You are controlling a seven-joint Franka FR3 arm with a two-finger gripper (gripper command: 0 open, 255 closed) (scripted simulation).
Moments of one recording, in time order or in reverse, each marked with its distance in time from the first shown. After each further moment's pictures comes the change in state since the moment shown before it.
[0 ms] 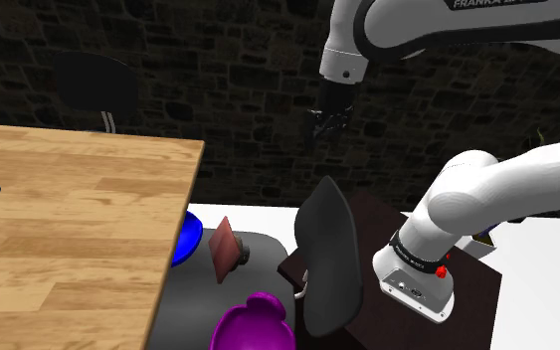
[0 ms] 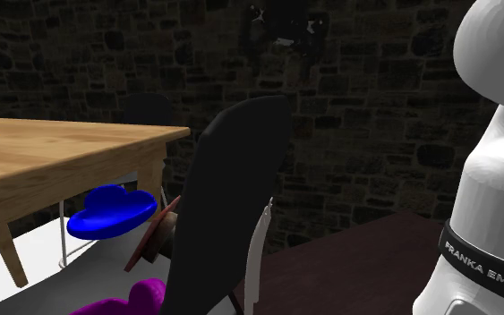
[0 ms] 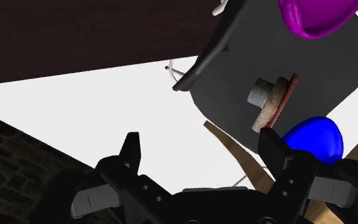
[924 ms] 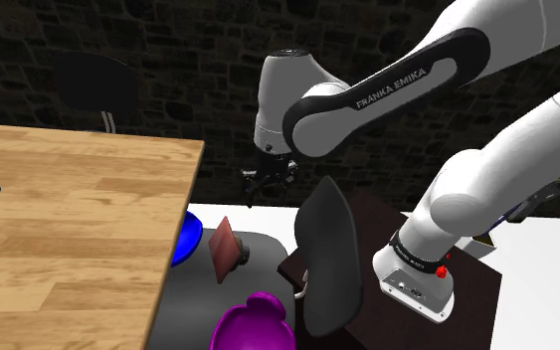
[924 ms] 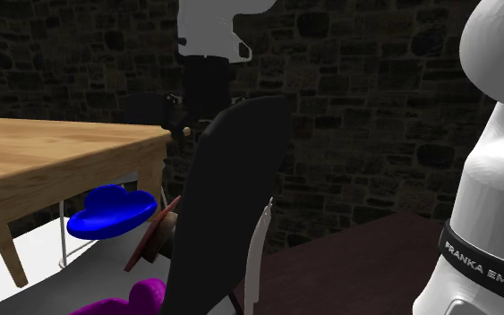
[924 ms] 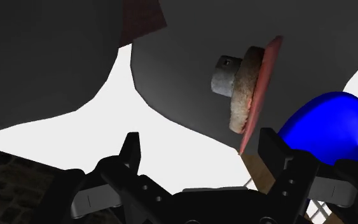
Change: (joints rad) arm 0.050 0.448 0.307 0.003 0.009 0.523 0.505
